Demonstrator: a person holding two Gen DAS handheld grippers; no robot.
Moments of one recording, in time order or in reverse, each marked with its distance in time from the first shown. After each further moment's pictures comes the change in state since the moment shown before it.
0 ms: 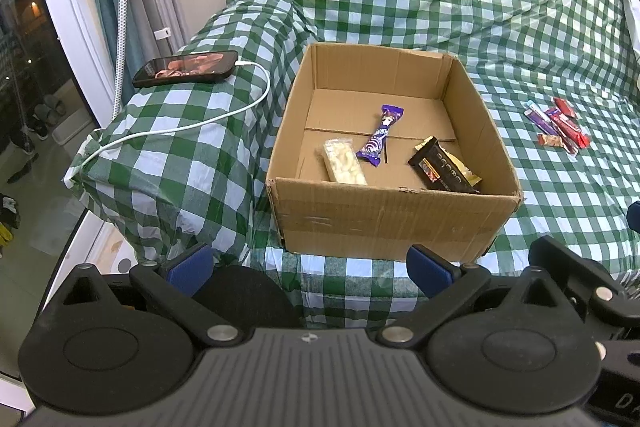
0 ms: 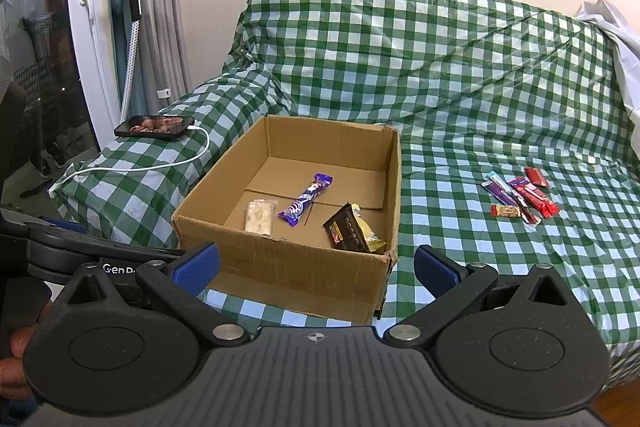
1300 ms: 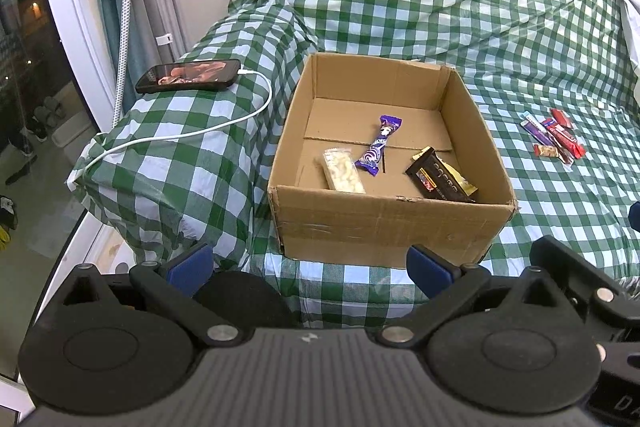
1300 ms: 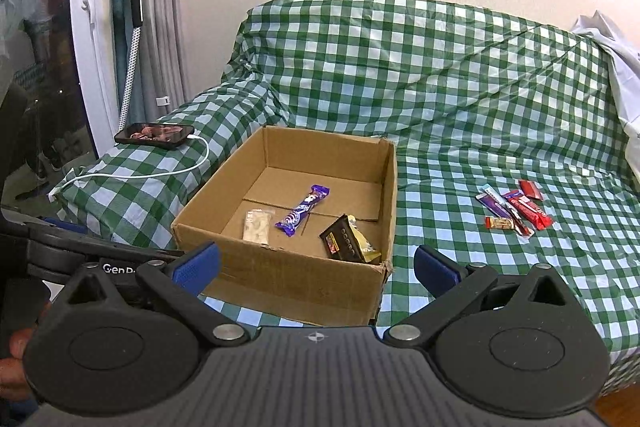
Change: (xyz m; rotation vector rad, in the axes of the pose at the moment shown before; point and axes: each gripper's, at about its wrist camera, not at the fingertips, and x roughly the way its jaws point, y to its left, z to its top) left arm -0.011 0.000 0.000 -0.017 -0.028 -0.005; right arm -0.008 0.003 0.007 -0.021 -0.032 -0.014
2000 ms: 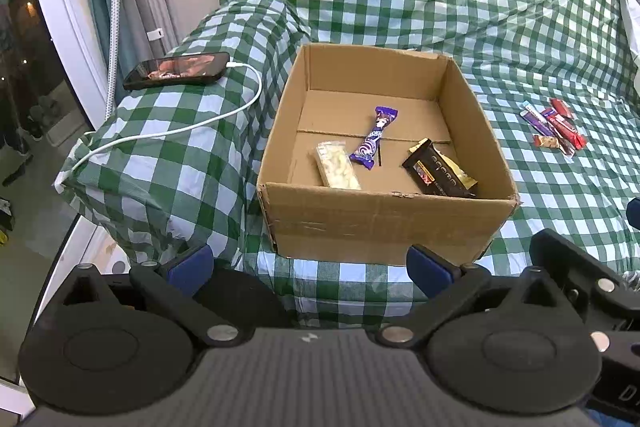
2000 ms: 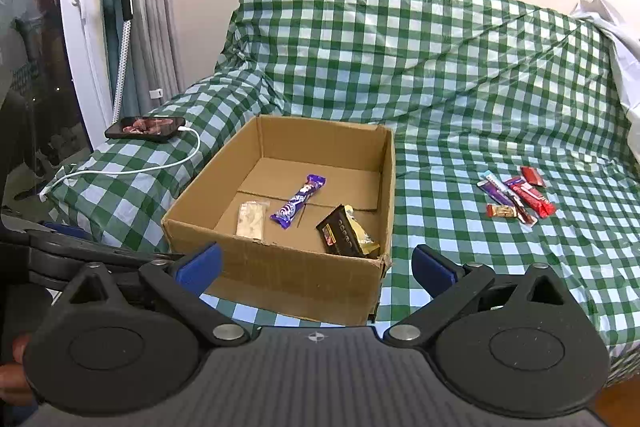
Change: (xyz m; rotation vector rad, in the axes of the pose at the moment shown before) left arm 0.014 -0.008 0.004 0.017 0.023 -0.004; right arm 0.013 -0.009 0.001 0.024 0.029 0.001
